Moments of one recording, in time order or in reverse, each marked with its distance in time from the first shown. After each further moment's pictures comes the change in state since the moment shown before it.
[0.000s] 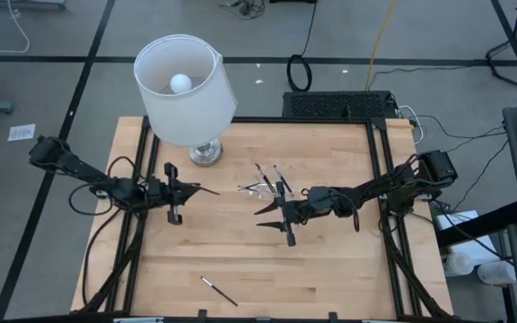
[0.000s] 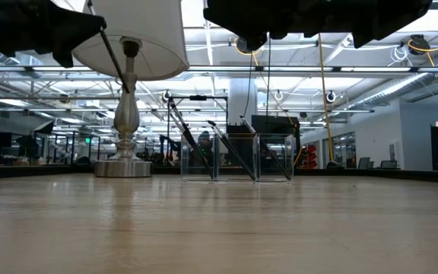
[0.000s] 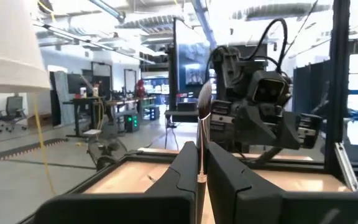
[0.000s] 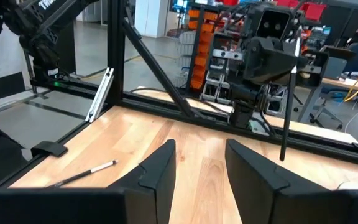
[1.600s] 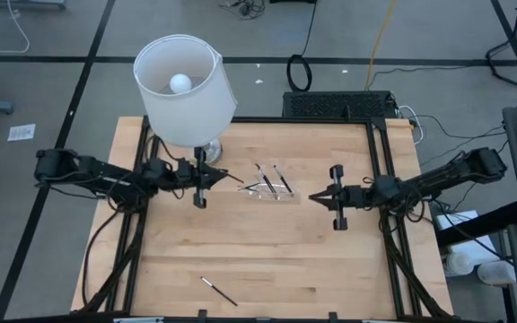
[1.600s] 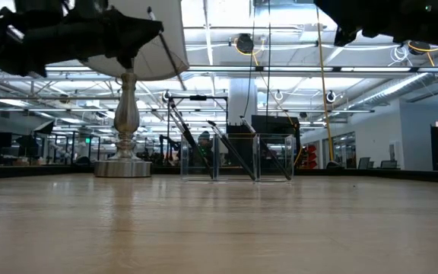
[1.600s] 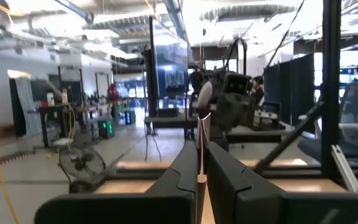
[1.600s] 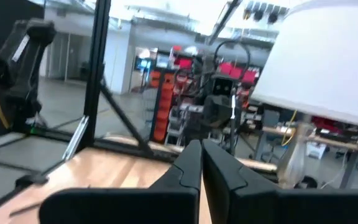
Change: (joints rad) left arm 0.508 0.481 0.230 0.200 0.621 -0.122; right arm 0.011 -0.660 -0.548 0.171 0.135 -0.057
